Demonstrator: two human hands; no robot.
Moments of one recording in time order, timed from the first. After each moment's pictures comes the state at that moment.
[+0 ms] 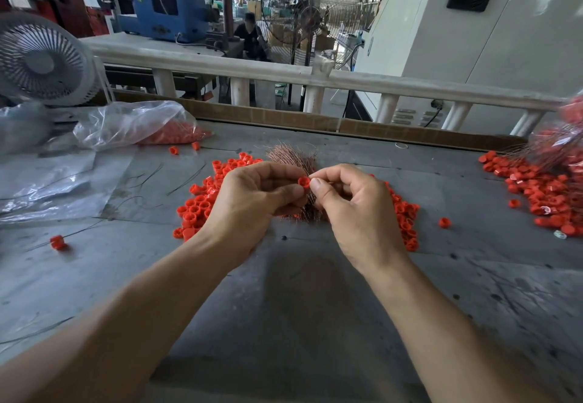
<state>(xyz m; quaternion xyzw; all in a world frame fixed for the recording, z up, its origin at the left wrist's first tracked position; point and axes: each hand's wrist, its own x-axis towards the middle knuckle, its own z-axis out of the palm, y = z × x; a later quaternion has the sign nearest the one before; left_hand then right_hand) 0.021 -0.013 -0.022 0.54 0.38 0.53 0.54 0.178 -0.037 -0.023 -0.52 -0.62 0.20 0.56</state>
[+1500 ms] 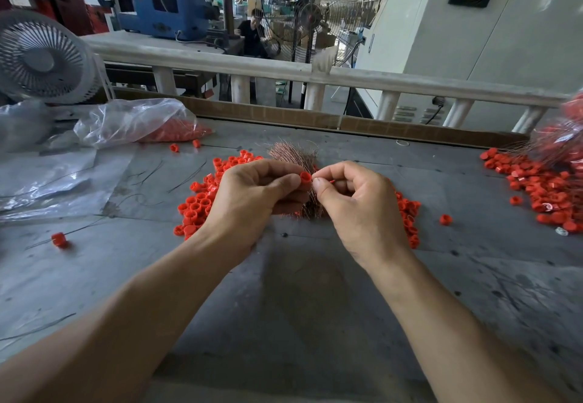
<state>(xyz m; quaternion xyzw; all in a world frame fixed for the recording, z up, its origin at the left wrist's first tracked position) 0.022 -0.011 -0.026 0.52 0.37 0.54 0.54 0.181 -0.036 -0.023 -0.54 -0.61 0.20 0.55</state>
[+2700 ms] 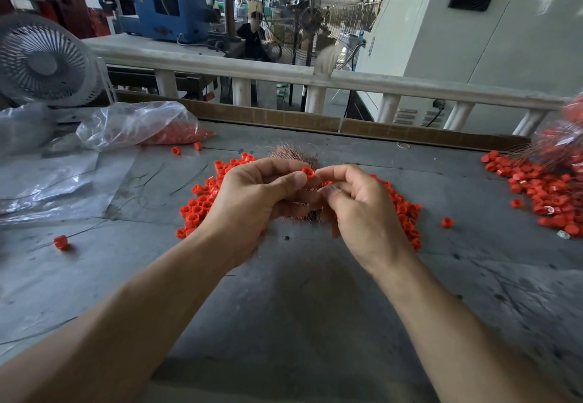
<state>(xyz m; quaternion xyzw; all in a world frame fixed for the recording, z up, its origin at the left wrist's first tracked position) 0.020 -0.013 -0.020 0.50 0.32 0.53 0.61 0.182 -0.035 -0.024 -0.52 -0.59 0.32 0.53</state>
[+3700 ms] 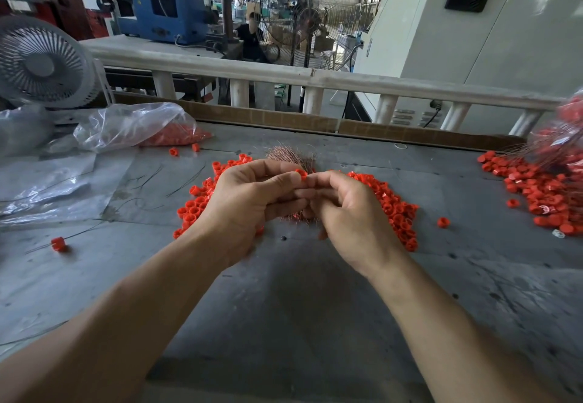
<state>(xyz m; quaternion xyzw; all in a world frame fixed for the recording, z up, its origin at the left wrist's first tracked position) 0.020 -0.017 -0.012 0.45 0.33 0.54 0.64 0.182 -0.033 -0.027 -0.50 -0.65 0.31 0.49</state>
